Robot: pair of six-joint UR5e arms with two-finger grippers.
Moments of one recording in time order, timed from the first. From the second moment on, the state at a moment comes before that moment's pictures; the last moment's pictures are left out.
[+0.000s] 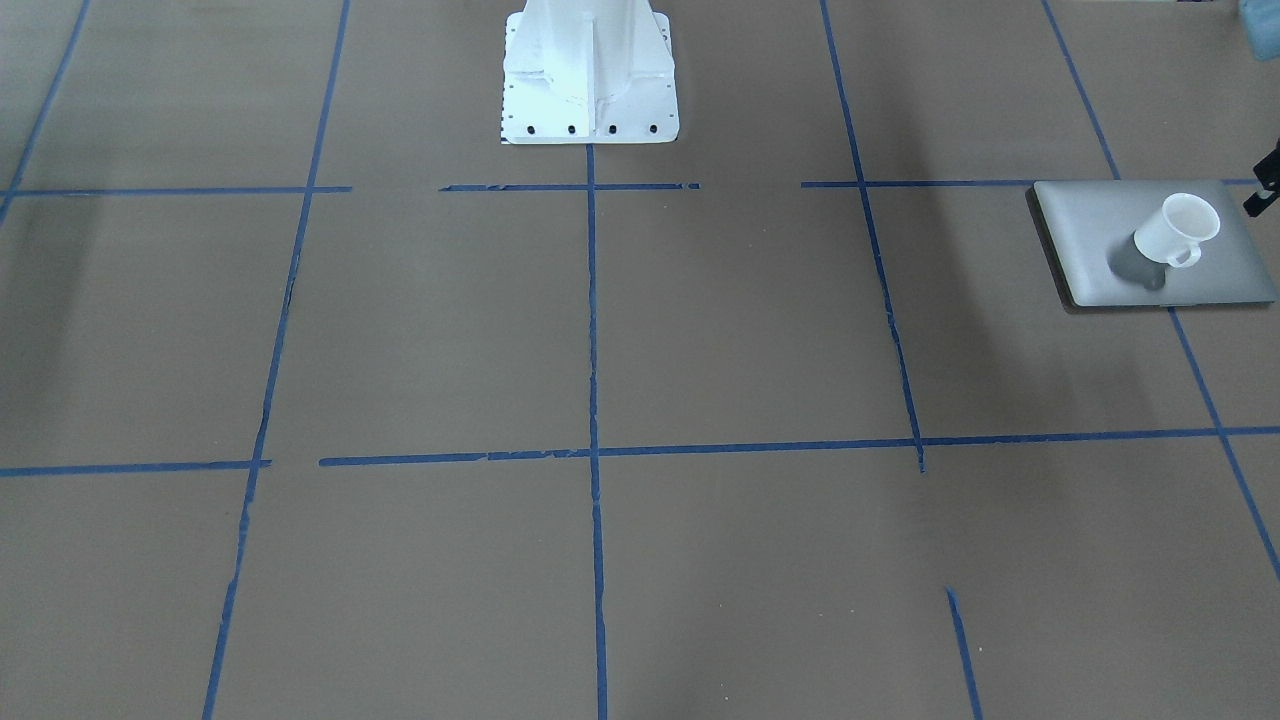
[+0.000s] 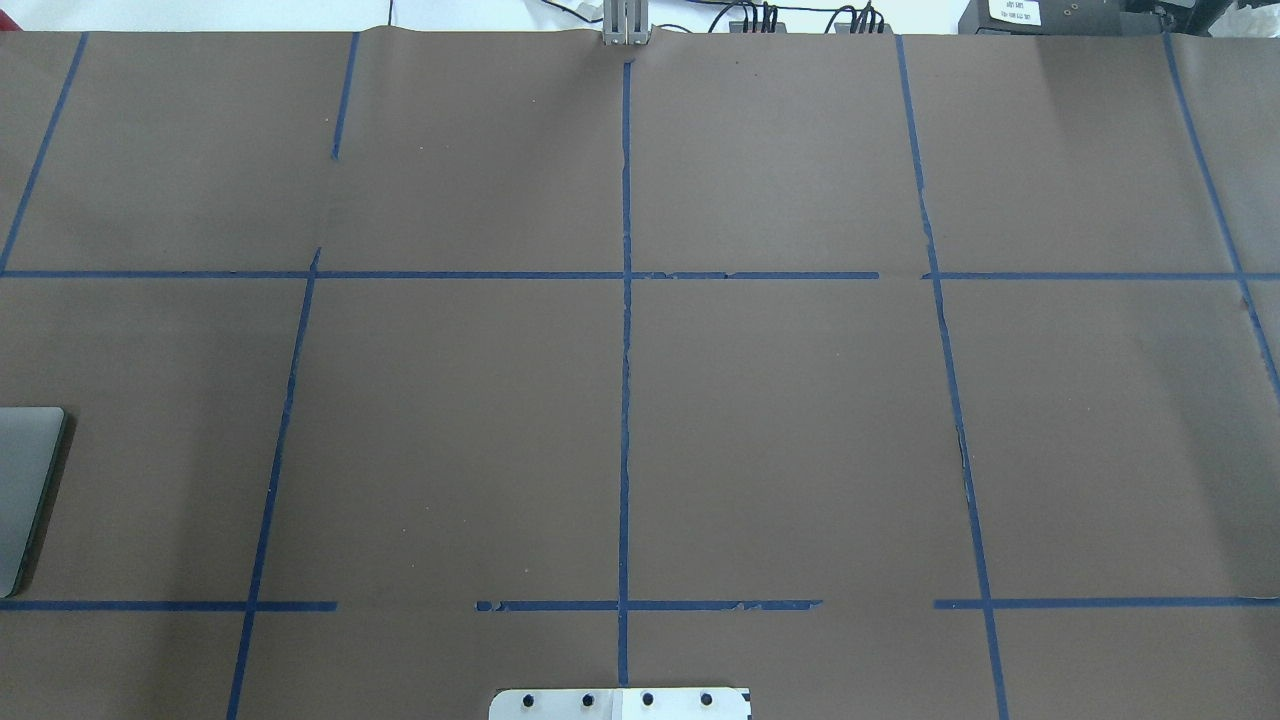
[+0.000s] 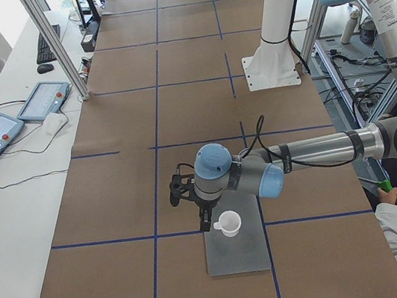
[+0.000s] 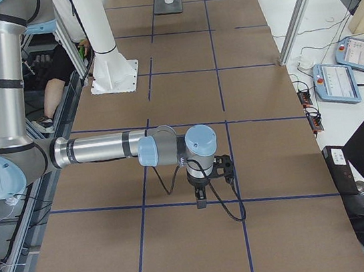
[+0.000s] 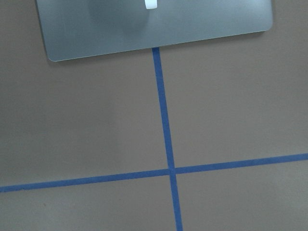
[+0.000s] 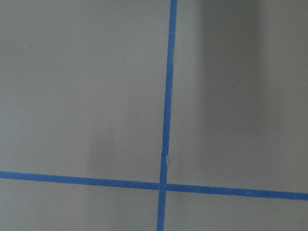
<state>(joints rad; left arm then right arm) -1.53 -1.28 -1.83 -1.85 -2.34 -0.07 1.54 -1.71 1.75 -1.64 2.28 -0.05</state>
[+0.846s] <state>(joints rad) -1.63 -1.30 -1.89 -1.67 -2.30 0.05 1.54 -1.71 1.75 -1.64 2.28 -0.05</state>
